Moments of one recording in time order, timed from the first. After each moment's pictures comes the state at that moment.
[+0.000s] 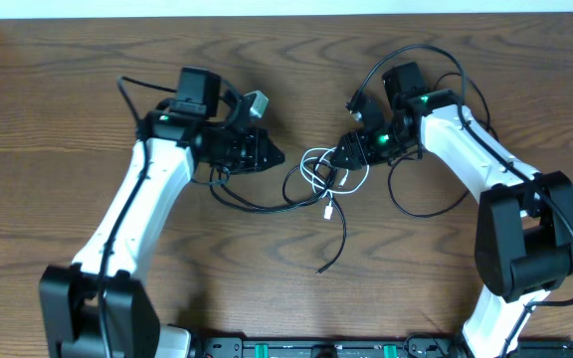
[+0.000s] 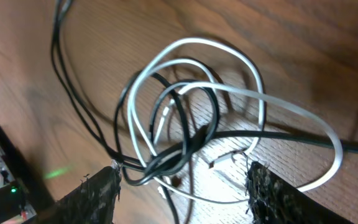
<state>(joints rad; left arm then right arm) -0.18 1.59 1.27 -0.87 0.75 -0.19 0.29 1.95 1.41 -0.78 -0.61 -0.02</state>
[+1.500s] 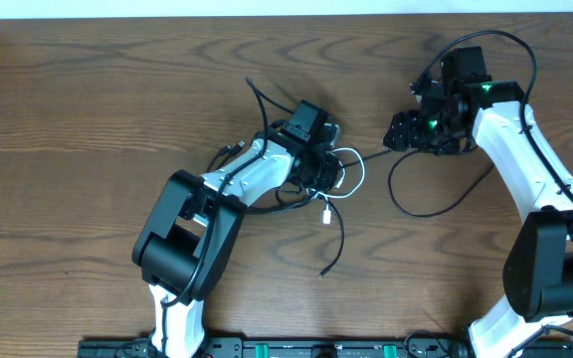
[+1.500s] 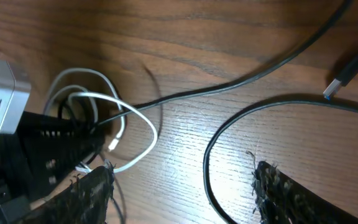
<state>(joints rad) -0.54 2.02 1.27 -0.46 0.36 -0.29 0.11 1.82 1.42 -0.91 -0.34 0.13</state>
